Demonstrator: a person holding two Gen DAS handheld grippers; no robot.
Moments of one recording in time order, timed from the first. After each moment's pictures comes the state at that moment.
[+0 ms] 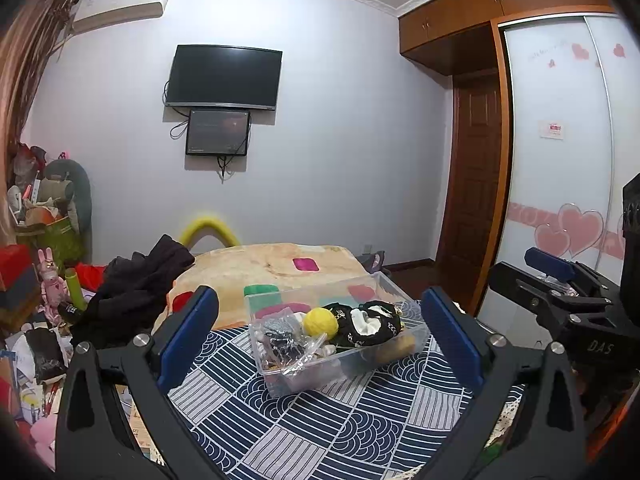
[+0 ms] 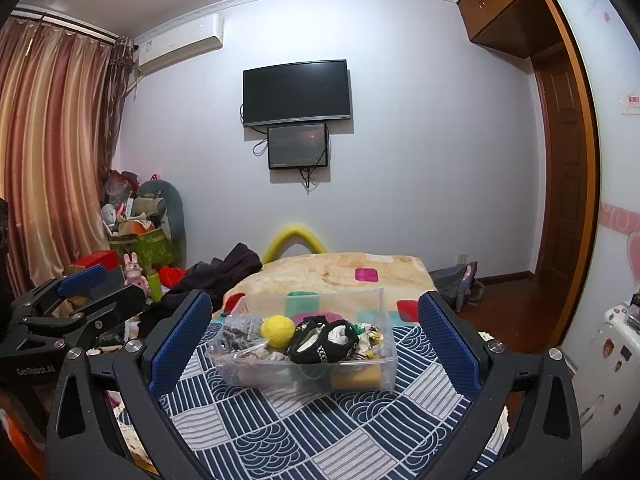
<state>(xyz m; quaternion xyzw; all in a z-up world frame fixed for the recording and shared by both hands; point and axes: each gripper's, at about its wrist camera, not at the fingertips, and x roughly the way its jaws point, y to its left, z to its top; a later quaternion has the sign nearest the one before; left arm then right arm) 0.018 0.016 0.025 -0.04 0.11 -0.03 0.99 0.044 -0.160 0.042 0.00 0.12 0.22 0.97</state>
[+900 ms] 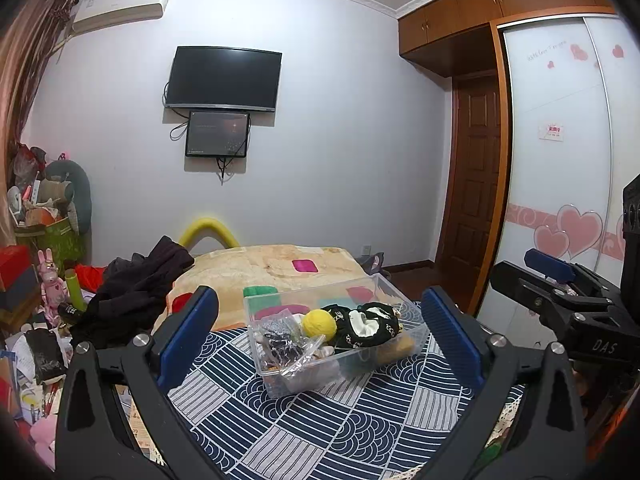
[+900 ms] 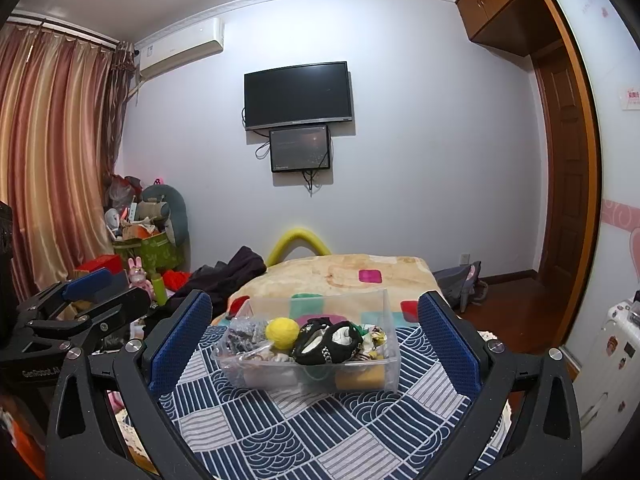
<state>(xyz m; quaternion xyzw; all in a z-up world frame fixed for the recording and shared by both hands) 0.018 0.014 0.025 -0.04 0.11 -0.03 0.99 0.041 -0.160 0.046 0.00 0.12 0.22 0.97</state>
